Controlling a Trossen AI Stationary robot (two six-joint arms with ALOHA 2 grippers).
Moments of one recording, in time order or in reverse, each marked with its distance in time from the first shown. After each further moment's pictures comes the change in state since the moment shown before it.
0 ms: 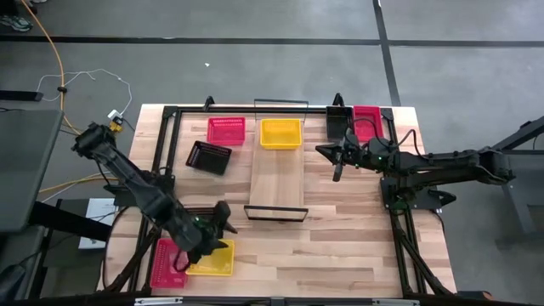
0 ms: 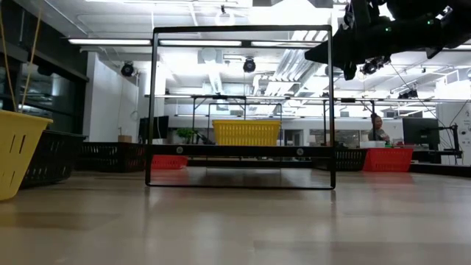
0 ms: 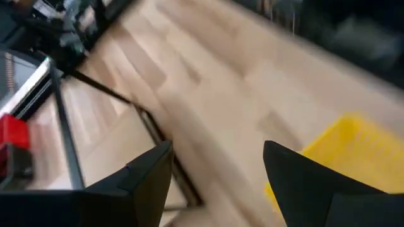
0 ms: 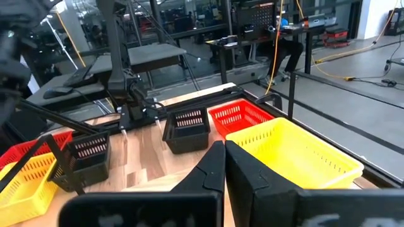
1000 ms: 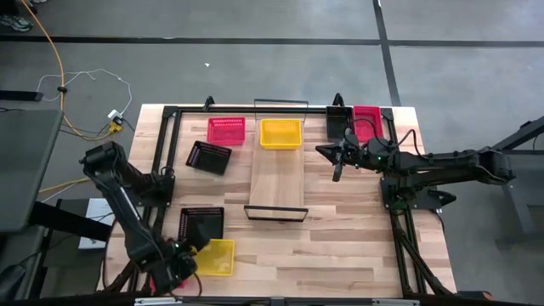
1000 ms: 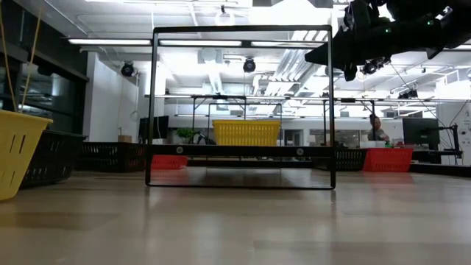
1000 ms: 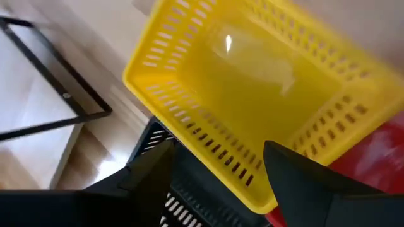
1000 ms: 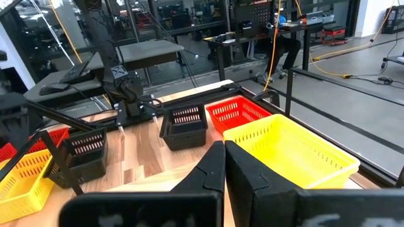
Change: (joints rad) left arm -0.328 0.261 0.120 -0.517 -0.062 -0.341; right arm 0.000 0.000 0.000 -0.015 0.008 -0.005
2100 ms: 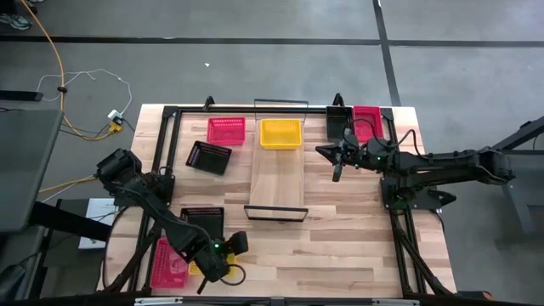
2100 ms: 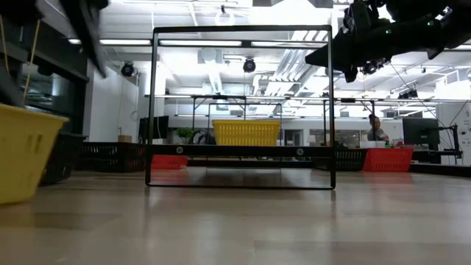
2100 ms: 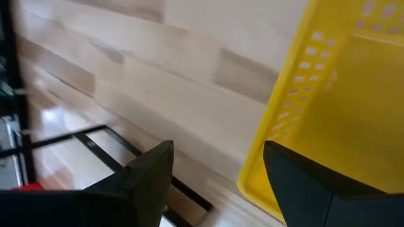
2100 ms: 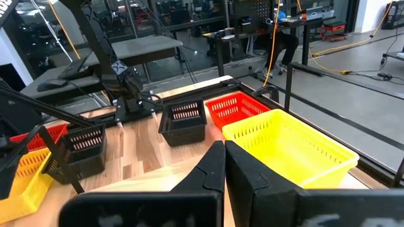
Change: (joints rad) left arm 0.305 0.135 -0.001 0.494 0.017 0.742; right arm 0.000 0.000 0.000 -0.017 0.001 0.003
